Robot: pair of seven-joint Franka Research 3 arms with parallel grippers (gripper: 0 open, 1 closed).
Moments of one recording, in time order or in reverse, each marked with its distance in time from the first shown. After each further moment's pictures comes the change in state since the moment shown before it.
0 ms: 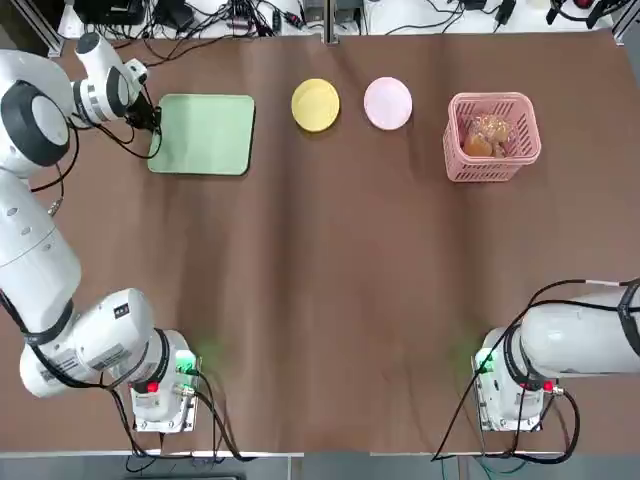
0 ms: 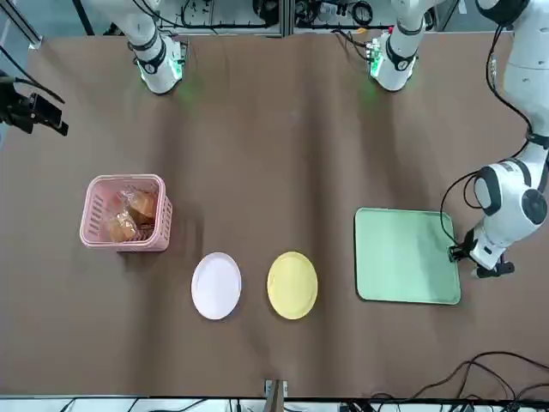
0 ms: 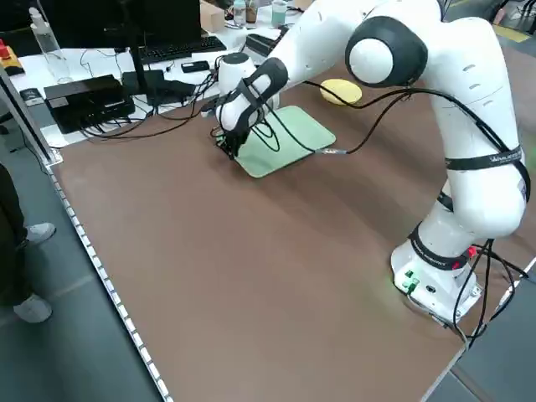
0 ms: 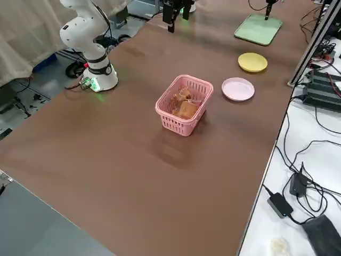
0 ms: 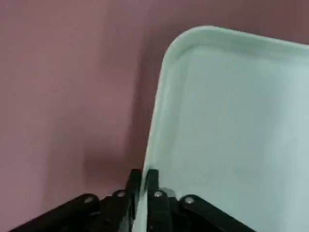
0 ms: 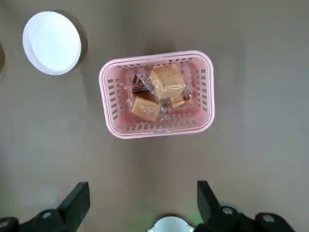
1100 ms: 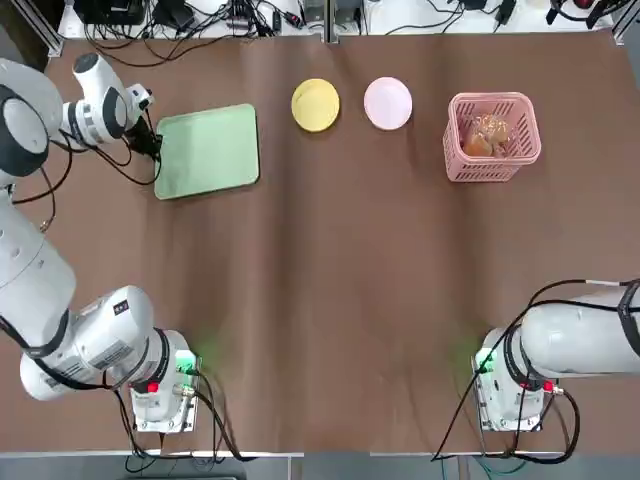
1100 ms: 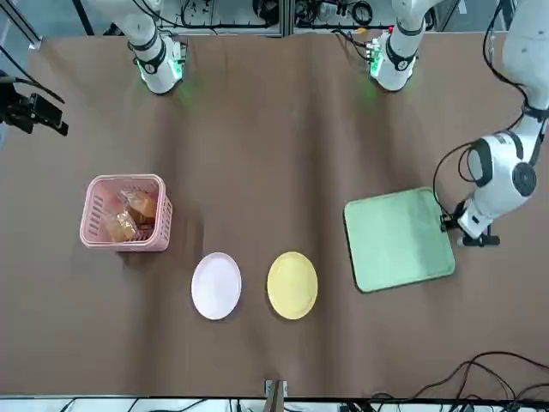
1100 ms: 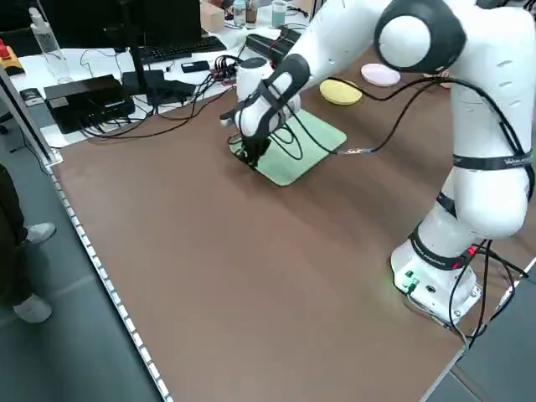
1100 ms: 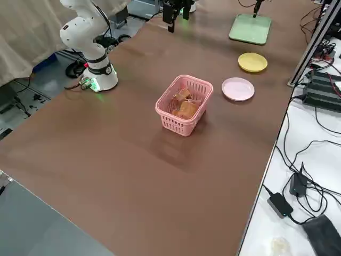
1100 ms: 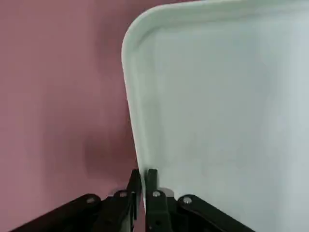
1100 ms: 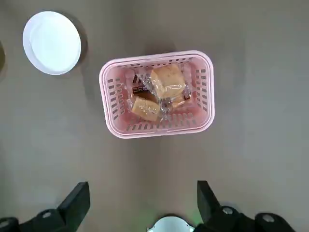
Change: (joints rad) left arm 0.078 -0.215 -0.069 -0.337 0.000 0.005 0.100; right arm 0.000 0.000 0.000 0.000 0.000 0.000 0.000
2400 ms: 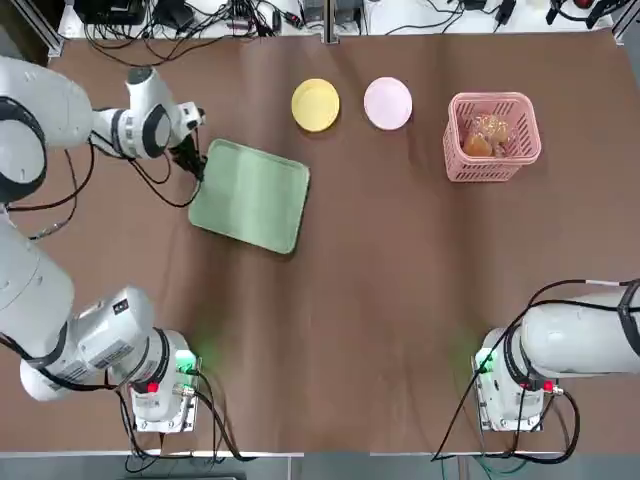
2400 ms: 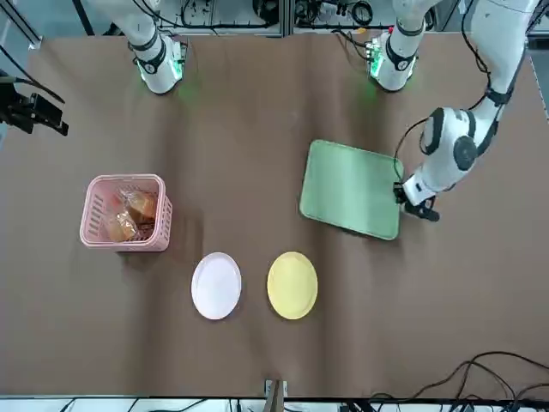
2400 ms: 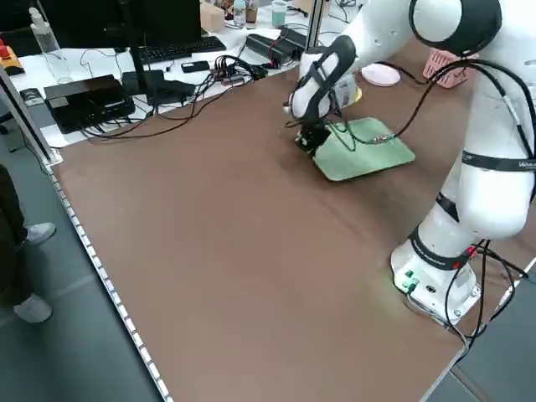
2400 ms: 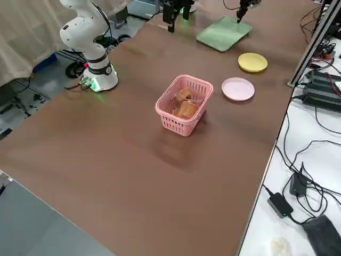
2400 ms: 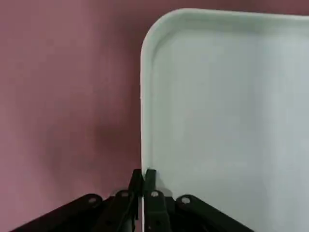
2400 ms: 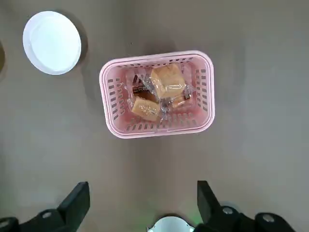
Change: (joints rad) left arm -0.022 -0.124 -0.334 -0.206 0.001 0.001 -0.133; right arm 0.000 0.000 0.000 0.000 0.000 0.000 0.000
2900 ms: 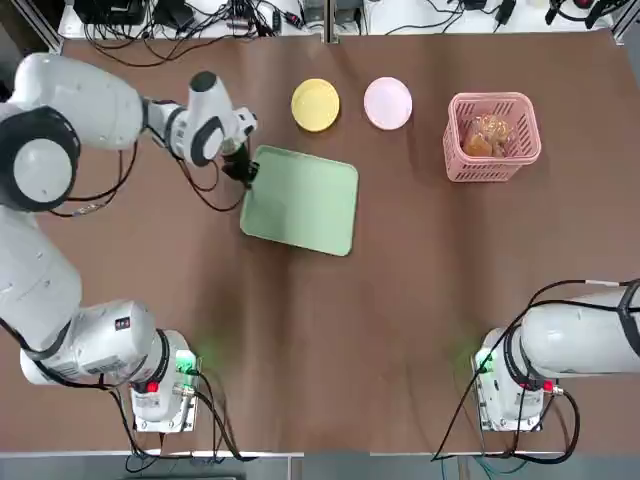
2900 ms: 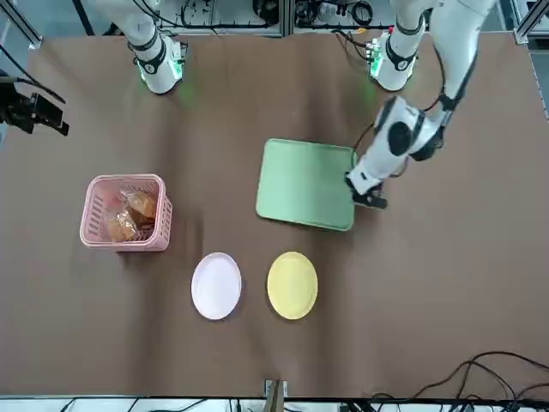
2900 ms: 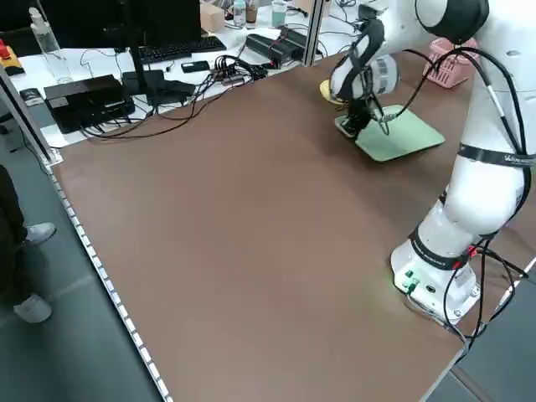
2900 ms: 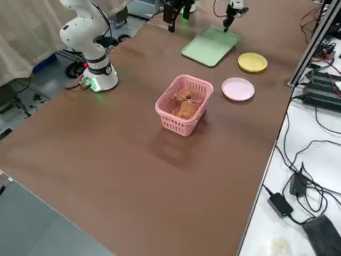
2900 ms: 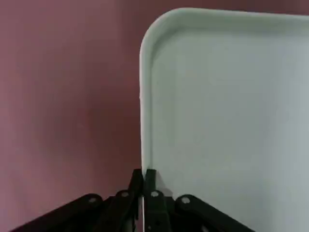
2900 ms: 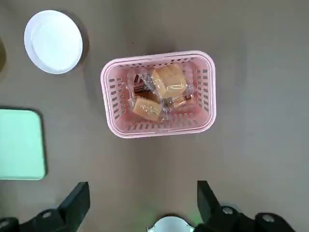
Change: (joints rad) left arm -0.344 0.046 -0.029 0.067 0.000 0.001 -0.439; right arm 0.011 0.000 0.002 0.000 0.001 0.000 0.000
